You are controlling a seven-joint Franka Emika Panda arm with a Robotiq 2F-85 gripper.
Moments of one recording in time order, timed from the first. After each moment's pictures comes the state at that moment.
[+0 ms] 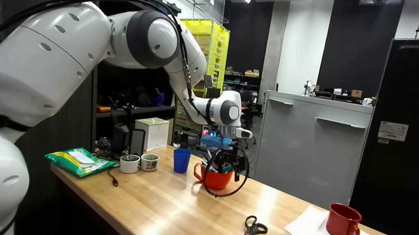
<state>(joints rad) -0.01 0.61 -0.07 -1.58 -0.17 2.17 0.30</state>
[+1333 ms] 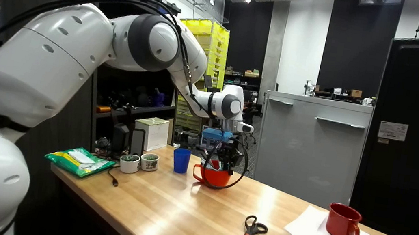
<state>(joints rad) 0.00 0.63 -0.07 -1.48 -0.11 2.11 0.29</state>
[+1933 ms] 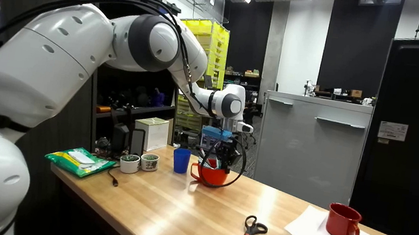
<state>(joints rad) 0.00 0.63 -0.07 -1.47 -0.04 2.08 0.26</state>
